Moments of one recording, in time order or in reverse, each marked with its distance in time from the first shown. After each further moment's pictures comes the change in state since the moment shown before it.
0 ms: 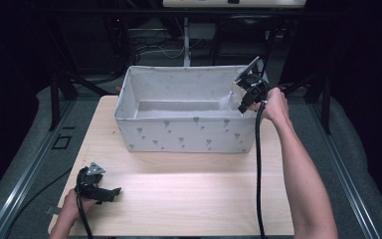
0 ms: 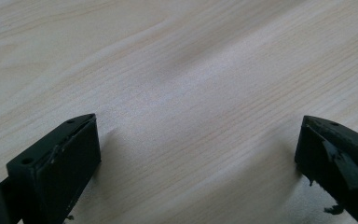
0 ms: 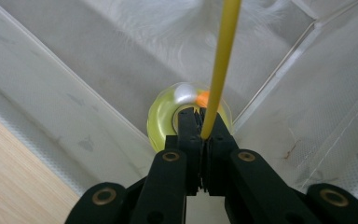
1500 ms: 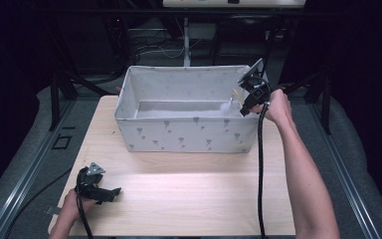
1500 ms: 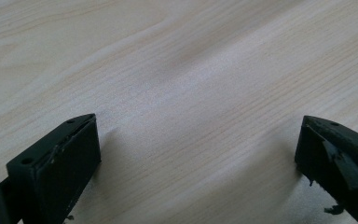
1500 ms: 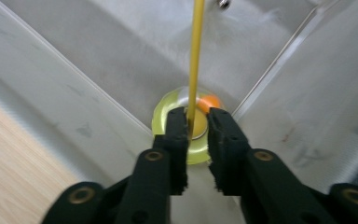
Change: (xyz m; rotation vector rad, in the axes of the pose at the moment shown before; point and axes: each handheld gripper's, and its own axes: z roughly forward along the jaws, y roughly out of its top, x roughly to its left) left arm 0.000 0.000 0.000 0.001 -0.002 0.003; right arm -0.006 -0.007 -0.004 0.015 0.017 0.025
